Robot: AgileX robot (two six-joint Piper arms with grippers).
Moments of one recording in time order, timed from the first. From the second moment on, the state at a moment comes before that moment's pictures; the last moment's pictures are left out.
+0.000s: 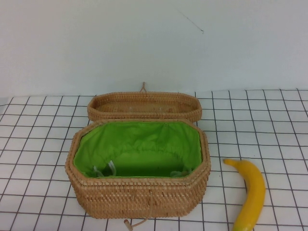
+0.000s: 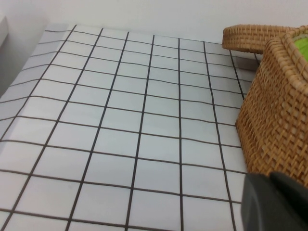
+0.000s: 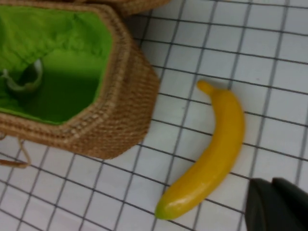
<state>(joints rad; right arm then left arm) 0.02 0.99 -0.91 0.45 0.91 -0.30 -0.02 0.00 0.00 -0.11 0.31 -0.12</state>
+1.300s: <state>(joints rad) 0.34 1.83 -1.01 0.16 0.61 0.13 -0.02 0.00 0.00 -0.11 0.31 -0.12</state>
